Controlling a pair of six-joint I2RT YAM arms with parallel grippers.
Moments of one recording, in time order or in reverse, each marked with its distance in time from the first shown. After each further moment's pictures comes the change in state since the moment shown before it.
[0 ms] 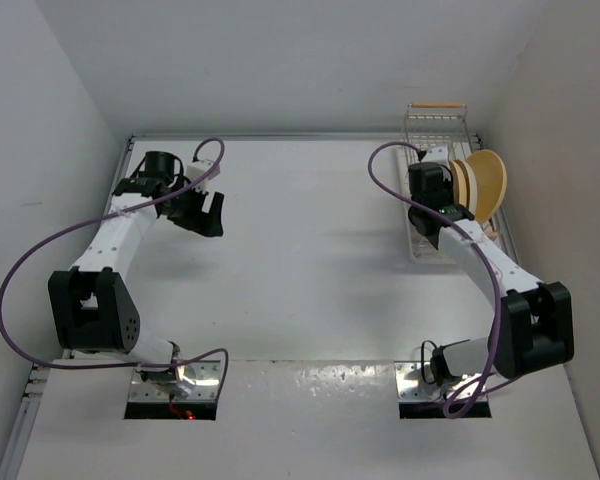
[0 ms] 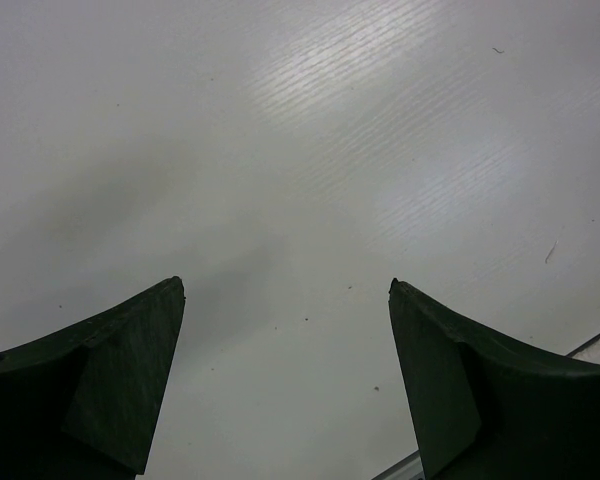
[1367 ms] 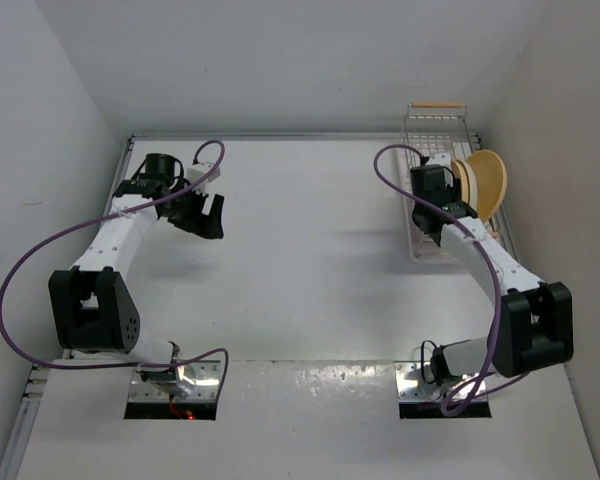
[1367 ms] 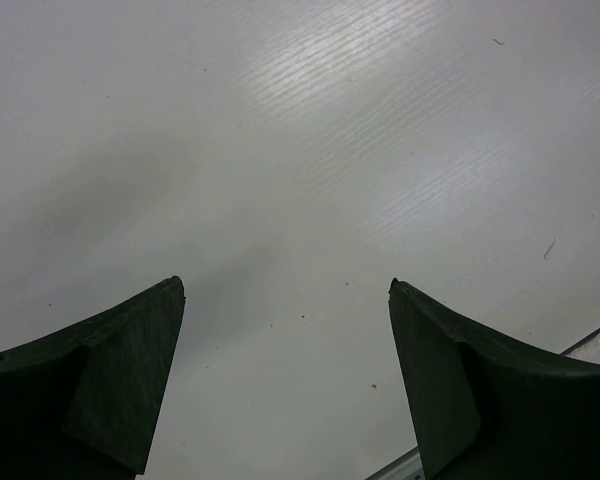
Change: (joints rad) left arm 0.005 0.000 -0.018 0.003 0.005 0.000; right arm -0.023 0.010 0.007 -0.138 -0.063 0.081
